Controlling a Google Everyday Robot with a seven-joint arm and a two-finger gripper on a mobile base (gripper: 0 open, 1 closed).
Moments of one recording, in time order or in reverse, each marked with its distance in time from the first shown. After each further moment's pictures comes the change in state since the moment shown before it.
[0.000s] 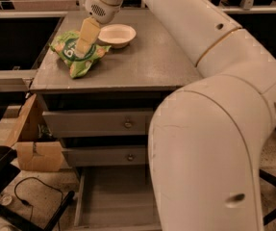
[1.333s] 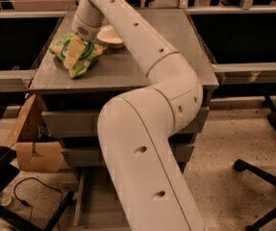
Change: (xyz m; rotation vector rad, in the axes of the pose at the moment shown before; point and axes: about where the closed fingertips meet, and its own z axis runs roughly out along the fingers) arm -0.028 -0.017 0.129 -0.115 -0.013 -0.038
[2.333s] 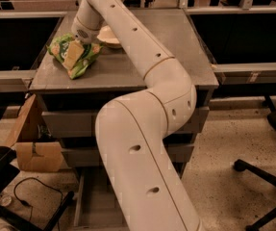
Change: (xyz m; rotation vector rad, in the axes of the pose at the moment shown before) arm -0.003 0.002 0.017 -0.039 -0.023 -0.009
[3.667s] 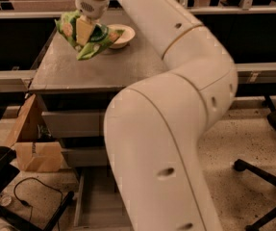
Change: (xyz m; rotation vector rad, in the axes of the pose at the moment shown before) arm 0.007 0.010 -0.120 0.190 0.158 0.026
